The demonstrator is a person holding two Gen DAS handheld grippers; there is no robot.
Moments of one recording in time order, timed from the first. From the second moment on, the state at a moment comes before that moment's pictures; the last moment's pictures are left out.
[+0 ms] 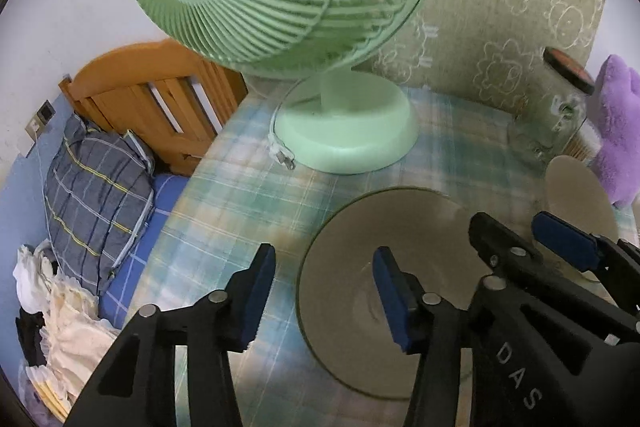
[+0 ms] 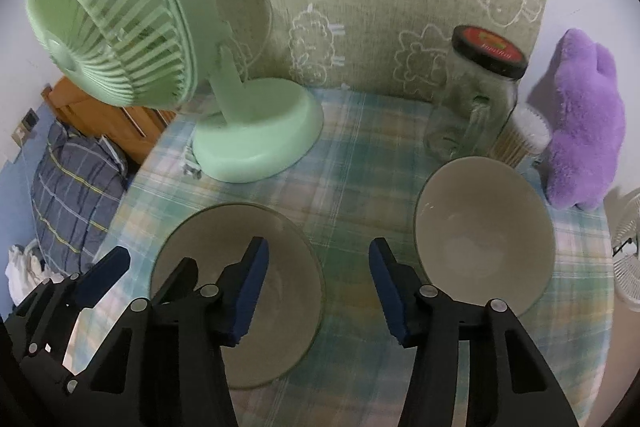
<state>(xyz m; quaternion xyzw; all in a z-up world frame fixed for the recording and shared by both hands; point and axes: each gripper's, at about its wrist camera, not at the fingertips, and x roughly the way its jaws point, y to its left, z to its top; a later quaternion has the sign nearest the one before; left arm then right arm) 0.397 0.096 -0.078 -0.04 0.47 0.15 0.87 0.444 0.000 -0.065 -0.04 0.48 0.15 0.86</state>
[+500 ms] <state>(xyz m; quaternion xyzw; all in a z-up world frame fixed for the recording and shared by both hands) 0.404 0.104 -0.101 -0.04 0.50 0.16 0.85 0.453 0.009 -0.093 -0.04 0.50 0.15 0.85</state>
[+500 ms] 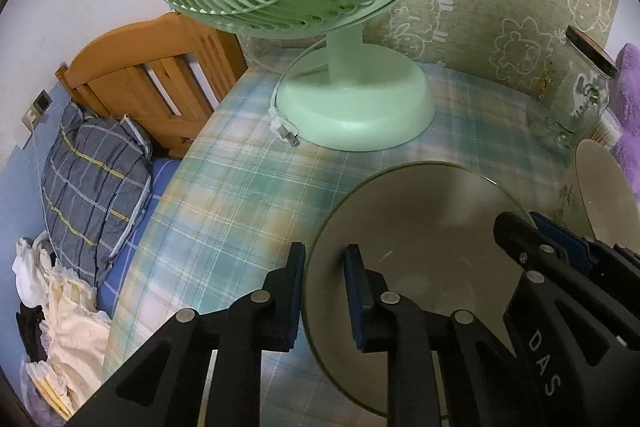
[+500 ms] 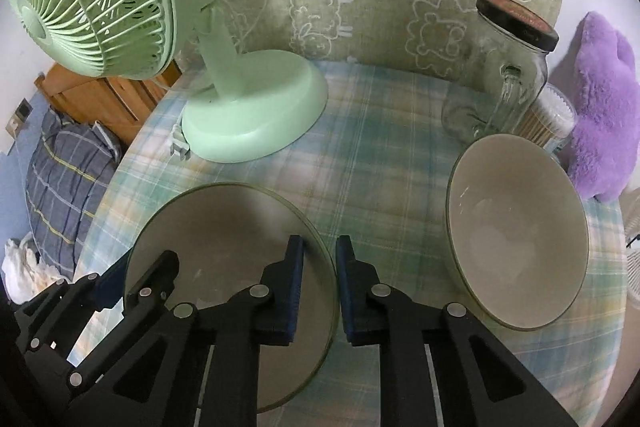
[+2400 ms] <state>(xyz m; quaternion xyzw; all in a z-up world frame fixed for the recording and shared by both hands) 0.216 0.032 0.037 0.03 0.43 -0.02 0.90 0.220 -0.061 0.054 0.04 0.44 -0.03 0.90</state>
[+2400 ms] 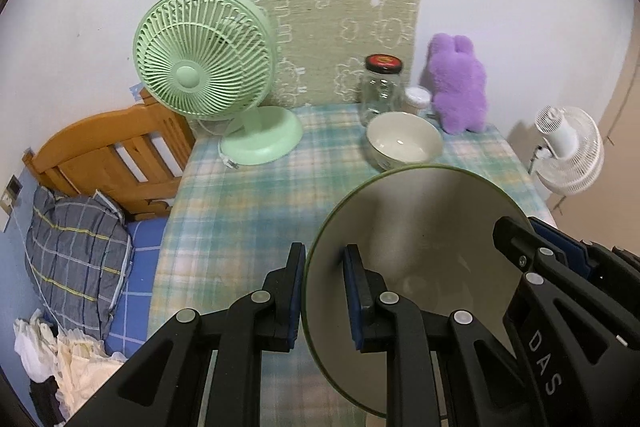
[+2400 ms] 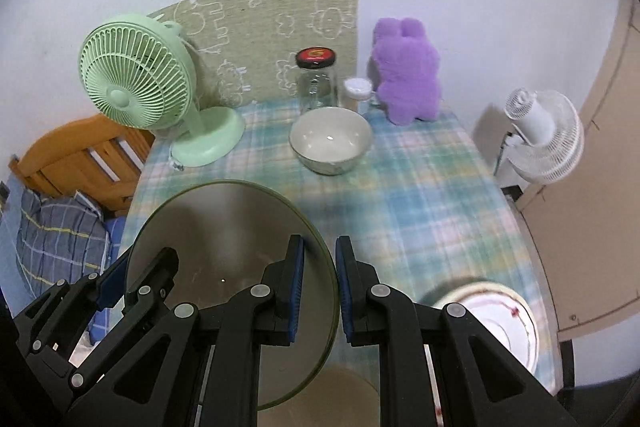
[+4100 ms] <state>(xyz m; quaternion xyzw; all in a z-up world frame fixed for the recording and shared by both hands) 0.151 0.012 -0.083 0.01 0.54 -0.05 0.84 0.141 -0.088 -0.063 0.04 0.56 -0.08 0.83</state>
